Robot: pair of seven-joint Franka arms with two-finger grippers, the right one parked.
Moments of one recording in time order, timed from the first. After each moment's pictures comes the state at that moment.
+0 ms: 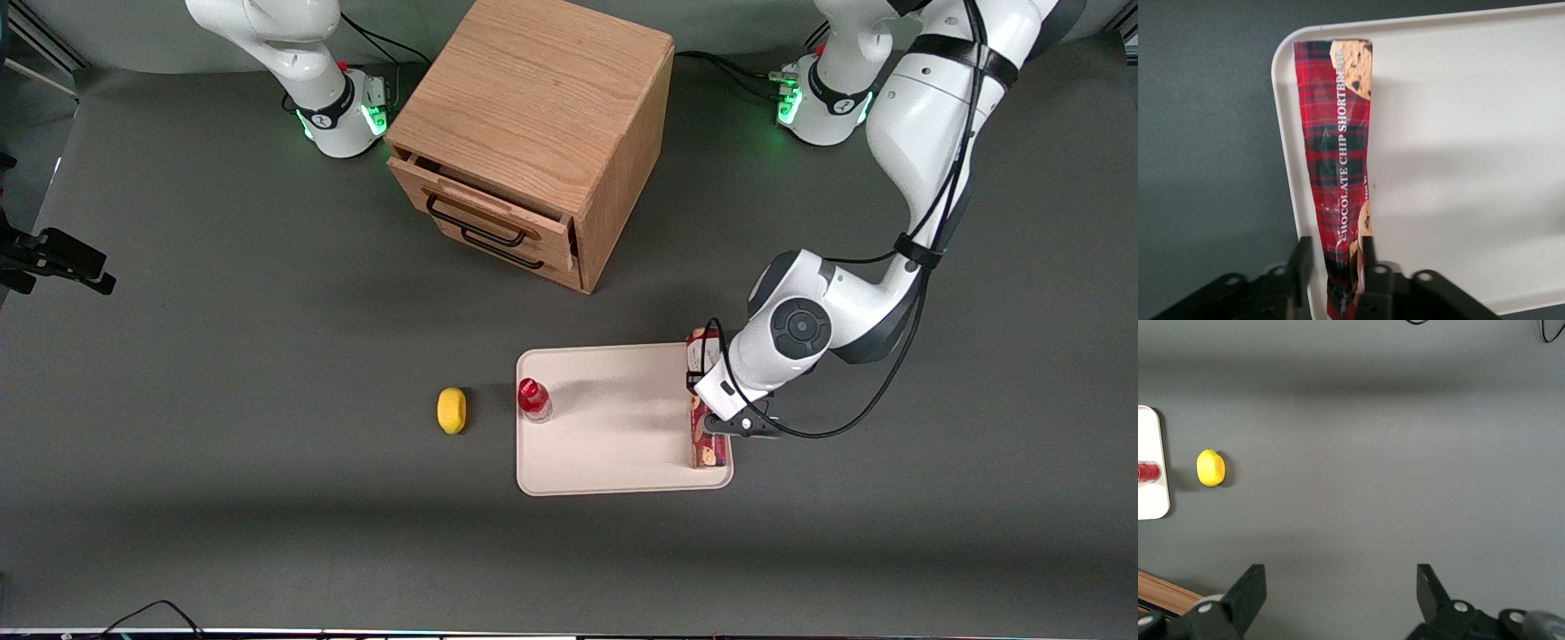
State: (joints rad) arm -0.05 0.67 -0.42 -1.67 0.23 2.33 -0.47
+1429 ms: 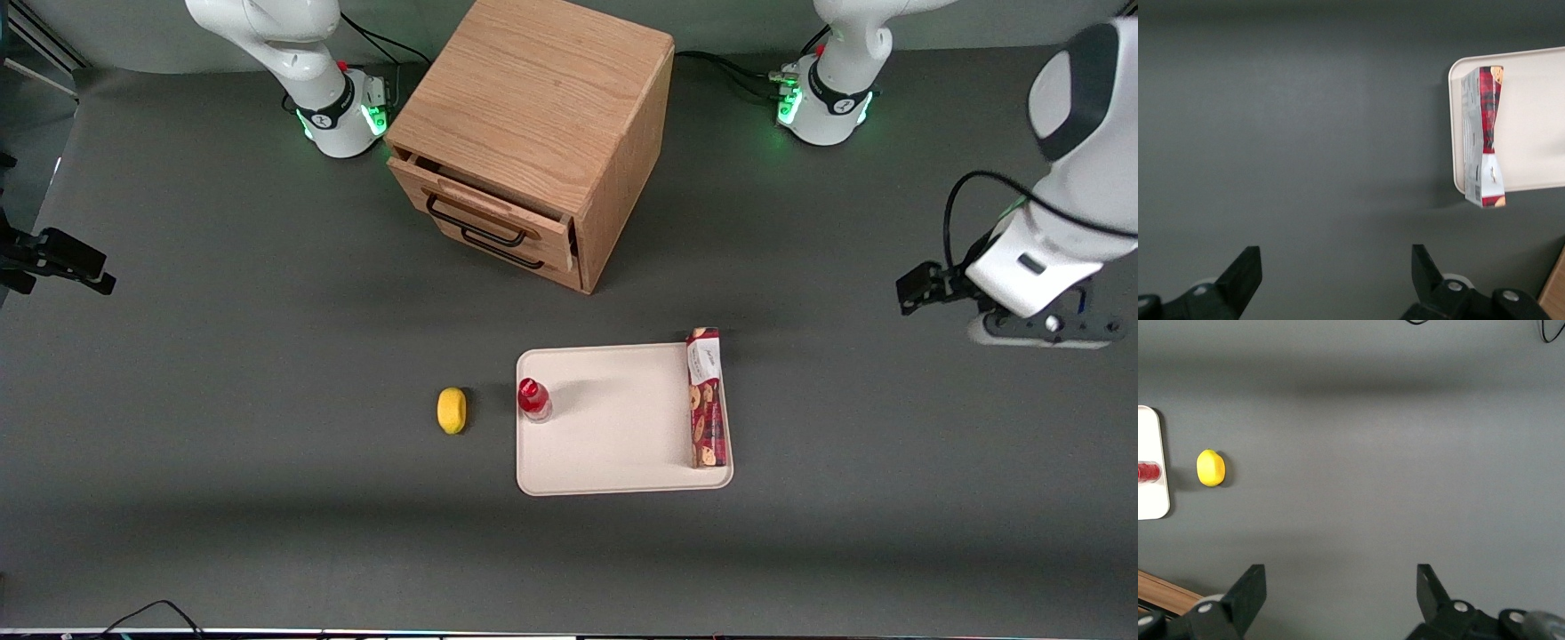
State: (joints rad) arm 0.18 0.04 -0.32 -1.70 0.04 1.75 -0.09
